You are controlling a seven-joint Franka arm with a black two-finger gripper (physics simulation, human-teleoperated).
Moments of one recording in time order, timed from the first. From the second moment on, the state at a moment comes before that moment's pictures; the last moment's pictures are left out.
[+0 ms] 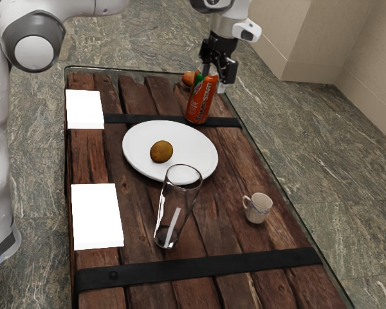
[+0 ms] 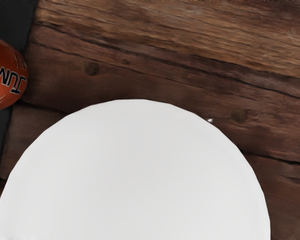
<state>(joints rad) 0.13 0.08 0.04 -1.41 0.00 1.53 -0.05</state>
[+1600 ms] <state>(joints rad) 0.12 -0.25 0.00 -2.19 0.07 1.95 -1.35</state>
